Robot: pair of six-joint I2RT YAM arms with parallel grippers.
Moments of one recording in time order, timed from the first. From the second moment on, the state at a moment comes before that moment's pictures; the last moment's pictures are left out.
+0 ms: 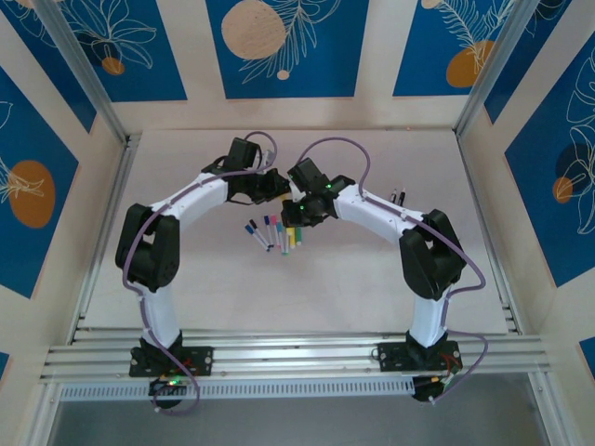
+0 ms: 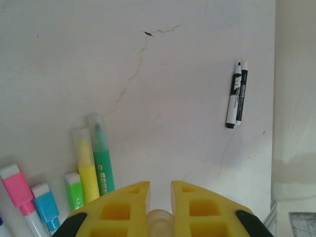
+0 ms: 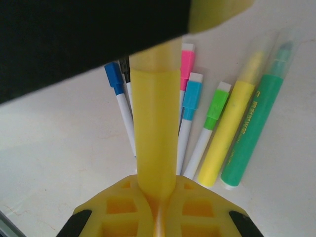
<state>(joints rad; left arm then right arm) -0.43 1.92 1.48 -0.42 0.52 -0.66 0.69 1.85 1.45 -0.64 -0.23 0.47</state>
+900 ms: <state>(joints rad) -0.19 1.99 1.80 -0.83 0.16 -0.36 0.51 1.61 1.27 -0.80 -0.10 0.50</state>
